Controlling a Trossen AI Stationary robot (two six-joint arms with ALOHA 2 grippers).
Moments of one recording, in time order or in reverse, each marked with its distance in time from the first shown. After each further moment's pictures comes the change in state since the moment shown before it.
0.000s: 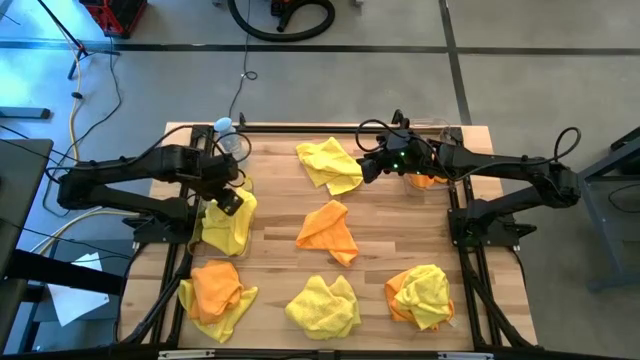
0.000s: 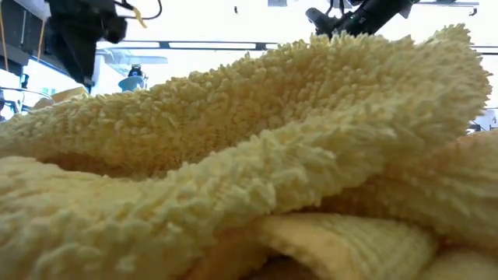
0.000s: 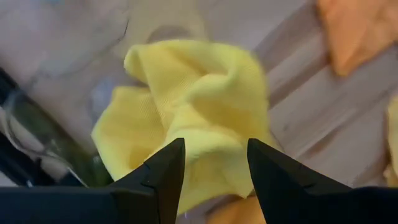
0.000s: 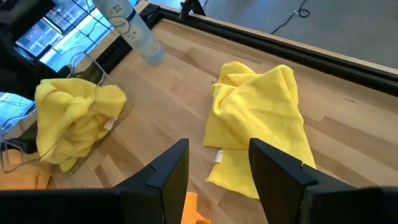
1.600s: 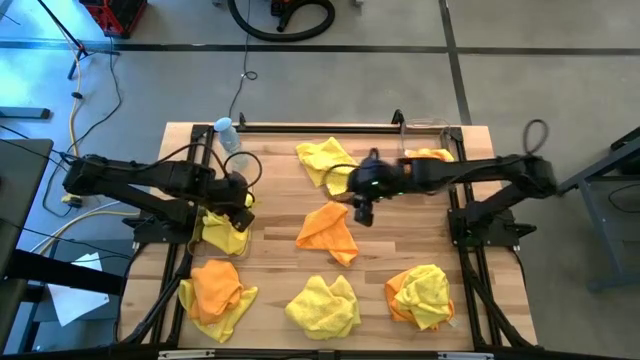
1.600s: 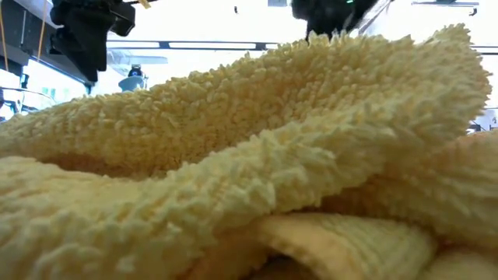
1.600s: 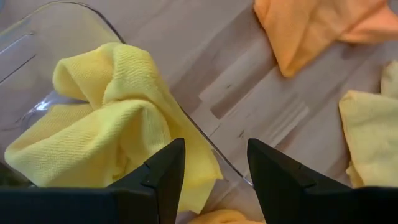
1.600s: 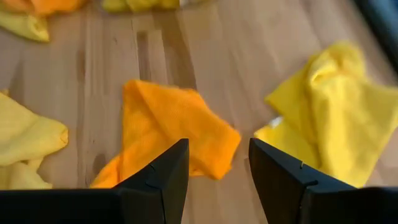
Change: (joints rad) left arm -0.260 0.063 0.005 0.165 -0.085 -0.171; right arm 0.237 0.237 0.219 -0.238 -0.096 -0.510
